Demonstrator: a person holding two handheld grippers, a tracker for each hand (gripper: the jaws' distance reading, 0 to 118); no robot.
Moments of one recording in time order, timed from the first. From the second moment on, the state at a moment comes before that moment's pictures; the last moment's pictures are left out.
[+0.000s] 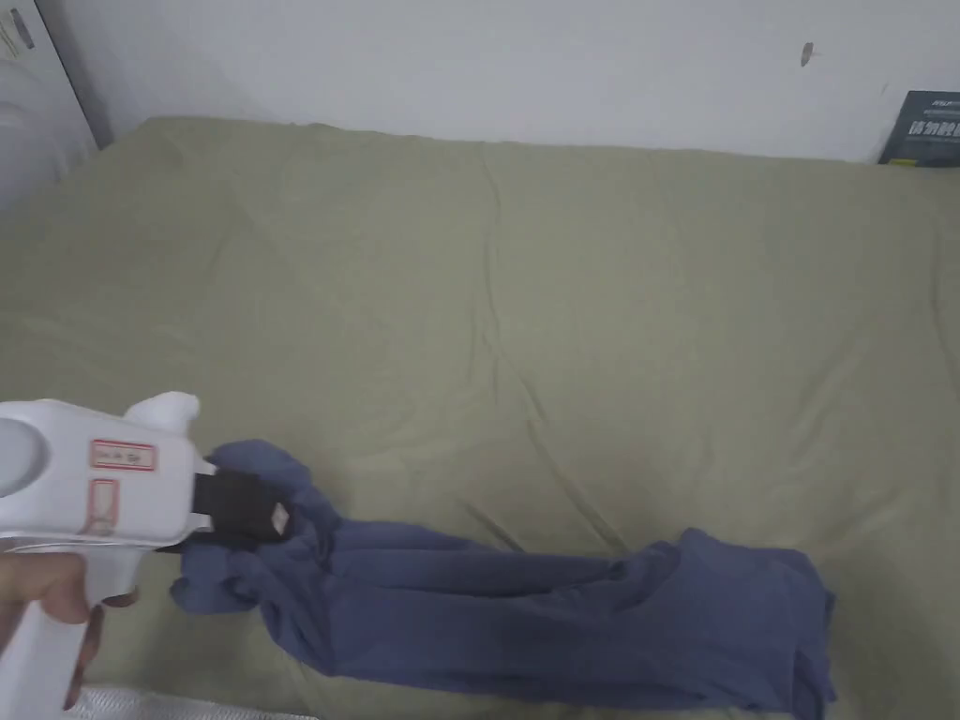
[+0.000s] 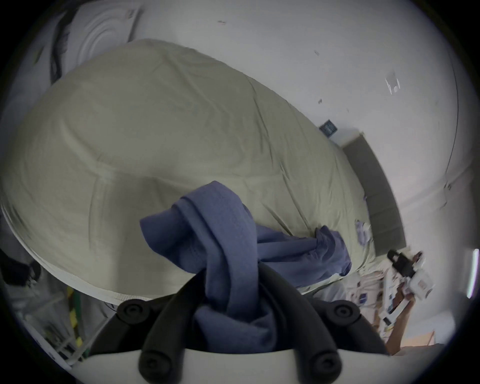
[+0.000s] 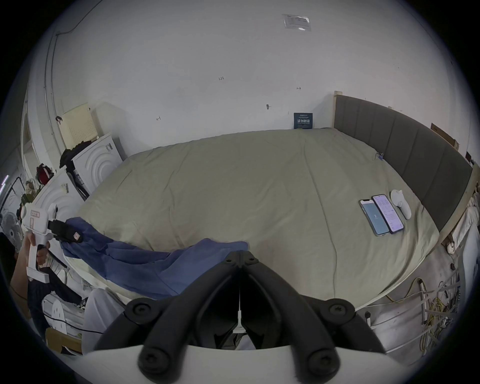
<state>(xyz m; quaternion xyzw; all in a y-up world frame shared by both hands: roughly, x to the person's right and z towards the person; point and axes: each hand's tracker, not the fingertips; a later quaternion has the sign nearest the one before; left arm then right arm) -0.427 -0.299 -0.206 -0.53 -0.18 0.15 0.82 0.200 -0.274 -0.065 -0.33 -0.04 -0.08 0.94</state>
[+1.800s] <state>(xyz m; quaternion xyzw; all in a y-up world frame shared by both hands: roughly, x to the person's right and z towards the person) -0.224 -0.464 -0.226 -0.60 -0.28 0.21 0.72 0.213 -0.294 -0.057 -0.36 0.02 -0.16 0.92</state>
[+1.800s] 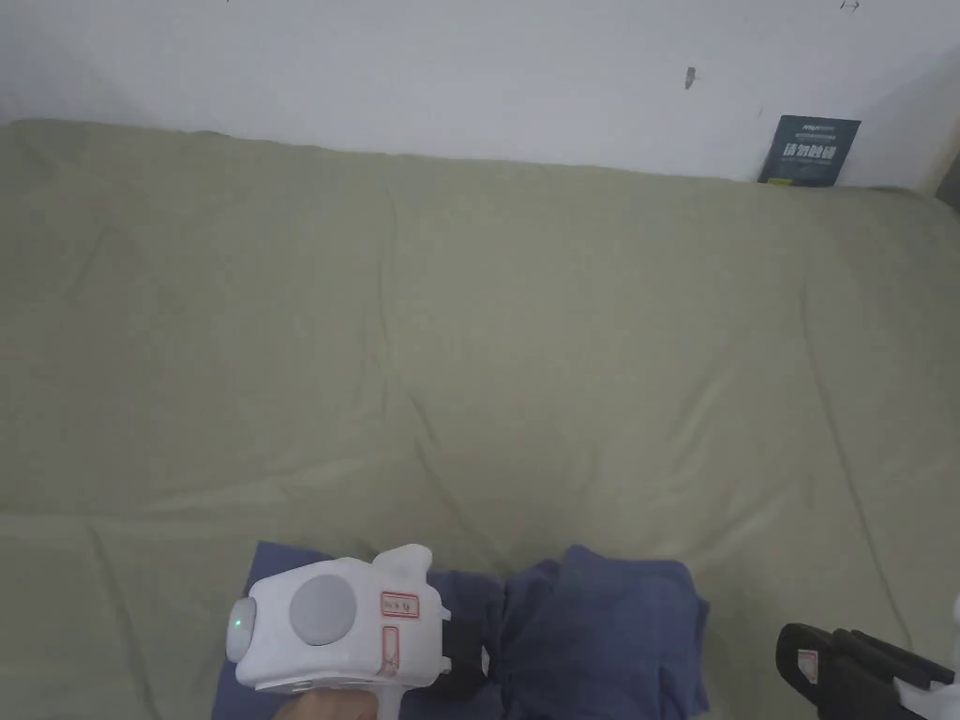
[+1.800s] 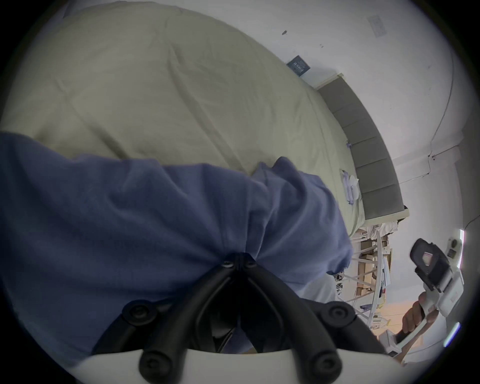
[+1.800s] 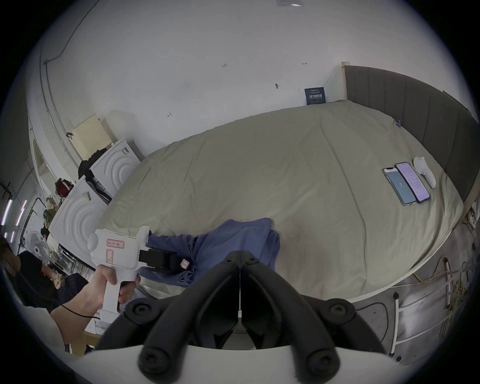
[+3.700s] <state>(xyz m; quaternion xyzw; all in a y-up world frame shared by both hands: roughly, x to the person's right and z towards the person) -0.467 -0.422 -0.176 -0.51 -0.22 0.35 0.75 0.188 -0.290 -0.063 -0.35 0.03 -0.12 0.93</state>
